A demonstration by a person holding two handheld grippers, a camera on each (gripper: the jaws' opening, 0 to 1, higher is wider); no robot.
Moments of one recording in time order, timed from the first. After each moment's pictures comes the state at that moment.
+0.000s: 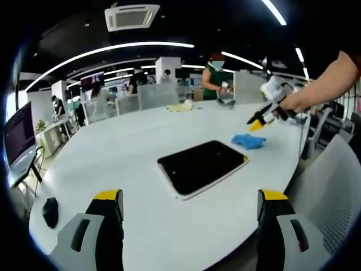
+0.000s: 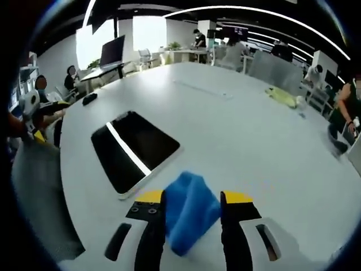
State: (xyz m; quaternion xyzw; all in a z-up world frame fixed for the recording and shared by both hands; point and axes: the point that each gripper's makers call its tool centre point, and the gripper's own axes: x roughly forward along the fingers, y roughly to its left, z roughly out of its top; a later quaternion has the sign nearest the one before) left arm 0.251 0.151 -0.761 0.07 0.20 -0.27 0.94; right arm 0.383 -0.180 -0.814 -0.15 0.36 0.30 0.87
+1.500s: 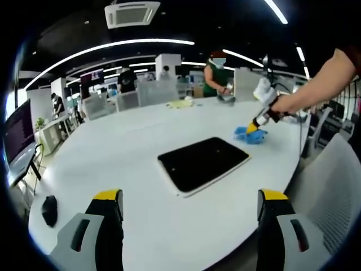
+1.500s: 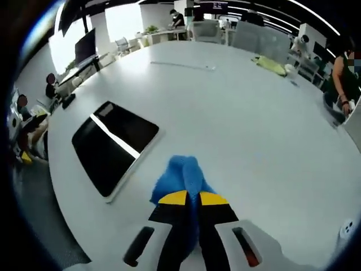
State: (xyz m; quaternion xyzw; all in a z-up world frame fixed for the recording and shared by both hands) left arm 0.254 0.153 -0.765 0.07 0.21 -0.27 0.94; right arm 0.392 -0.196 -0.829 -0.11 0.45 0.23 0.86
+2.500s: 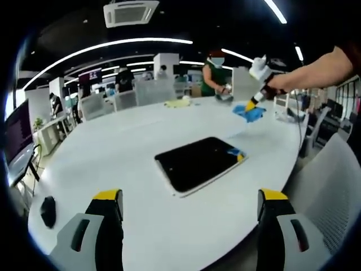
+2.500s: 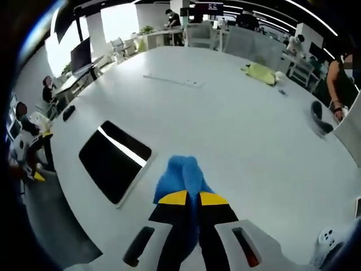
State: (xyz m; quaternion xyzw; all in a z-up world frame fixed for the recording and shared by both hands) left arm 0.249 0.145 -0.764 0.07 0.22 -0.29 0.93; right arm 0.410 -0.220 -0.761 -0.12 0.45 0.21 0.86
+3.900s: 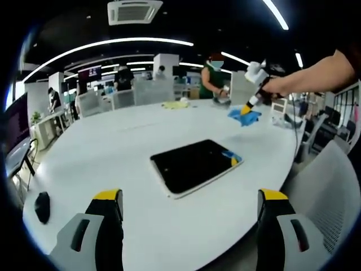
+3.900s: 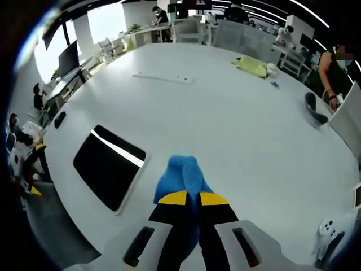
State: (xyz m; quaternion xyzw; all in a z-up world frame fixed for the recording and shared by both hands) left arm 0.250 0.143 -0.765 0.04 0.22 -0.30 0.93; right arm 0.416 -0.212 -0.767 -0.11 0.48 0.17 0.85
